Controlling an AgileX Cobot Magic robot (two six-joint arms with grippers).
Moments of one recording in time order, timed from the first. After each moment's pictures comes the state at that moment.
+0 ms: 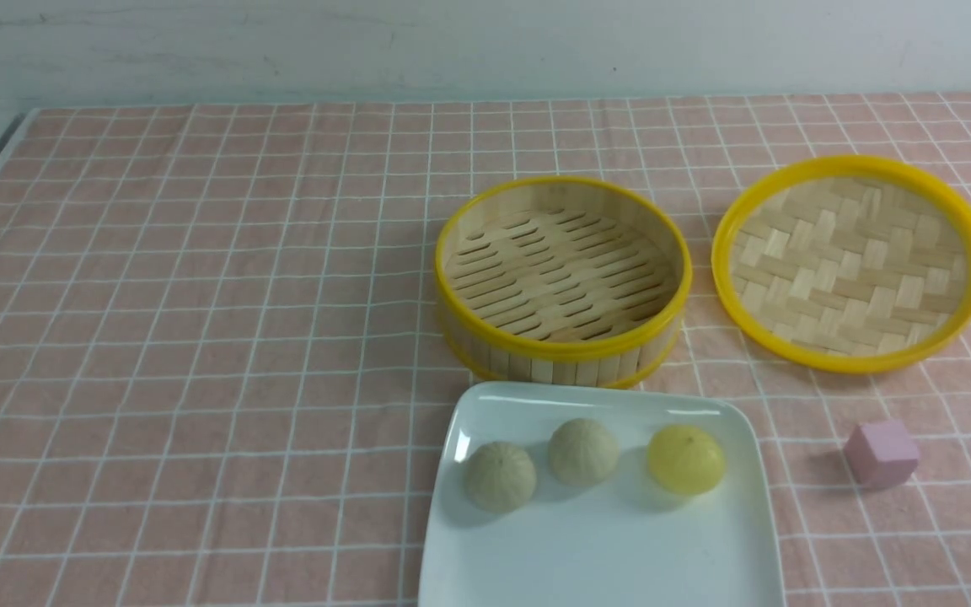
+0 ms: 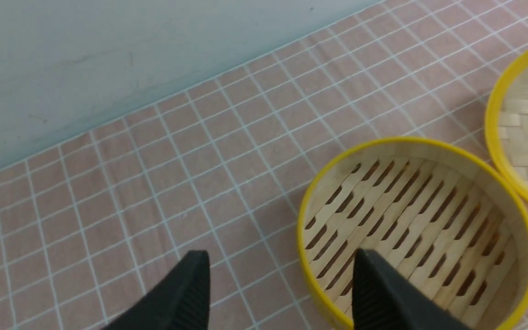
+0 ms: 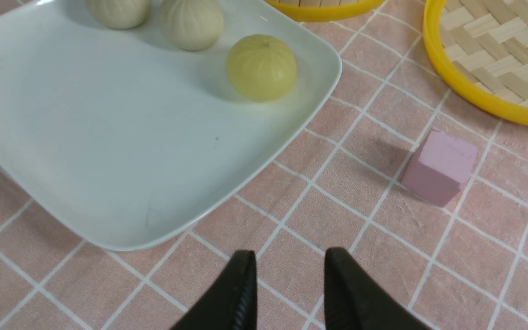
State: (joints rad) right arm 0.30 0.34 -0.34 0.30 0.71 -0.44; left arm -0.44 1.57 -1.72 0.08 0.81 0.05
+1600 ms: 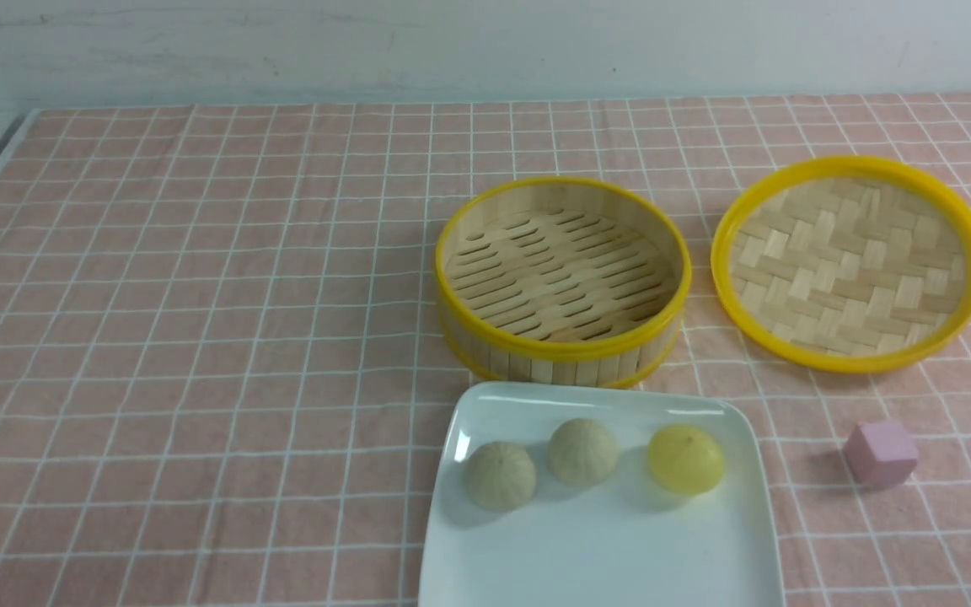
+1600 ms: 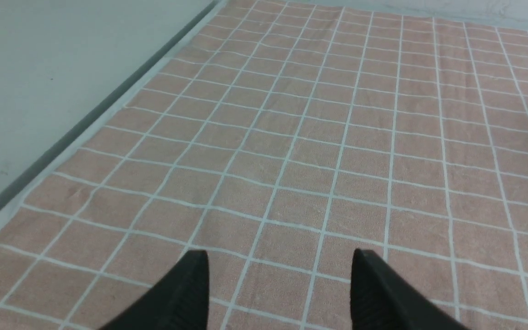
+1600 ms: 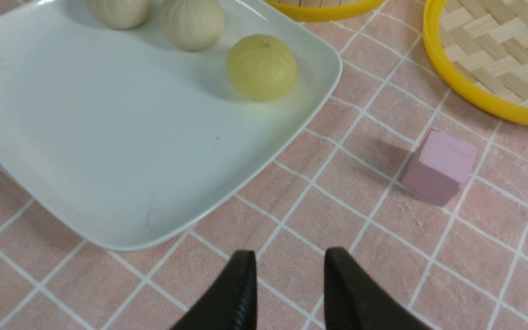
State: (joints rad) right arm 0.30 0.34 -0.34 0.30 0.71 -0.44; left arm 0.16 0.14 -0.05 0.17 0.25 -0.22
